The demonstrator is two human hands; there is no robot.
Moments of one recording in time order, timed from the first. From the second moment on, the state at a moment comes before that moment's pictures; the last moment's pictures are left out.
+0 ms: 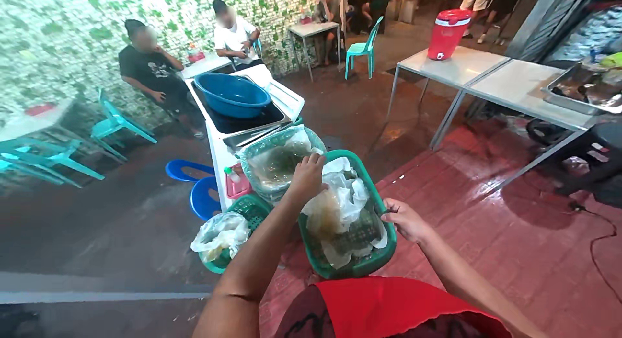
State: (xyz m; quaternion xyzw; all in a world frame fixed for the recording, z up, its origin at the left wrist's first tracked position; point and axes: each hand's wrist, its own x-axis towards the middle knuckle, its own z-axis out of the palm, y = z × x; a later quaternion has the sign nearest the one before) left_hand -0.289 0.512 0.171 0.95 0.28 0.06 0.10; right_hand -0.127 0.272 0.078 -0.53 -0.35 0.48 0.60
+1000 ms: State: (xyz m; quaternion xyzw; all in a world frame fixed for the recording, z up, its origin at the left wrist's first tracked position) left_hand -0.446 0.612 0.139 0.96 0.29 -0.02 0.04; right_hand -0.291 0.382 0.121 -0.52 -0.35 0.44 0.65
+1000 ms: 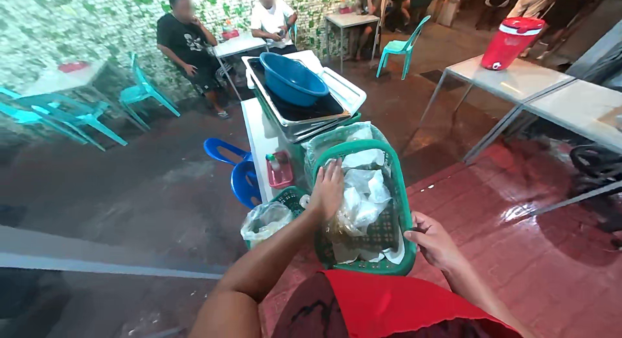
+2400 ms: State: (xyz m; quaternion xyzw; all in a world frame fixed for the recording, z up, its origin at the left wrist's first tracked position) left_hand -0.600 0.714 -0.013 0.73 0.66 0.01 0.17; right_hand -0.039 0.810 0.224 -0.52 -0.39 0.37 0.67
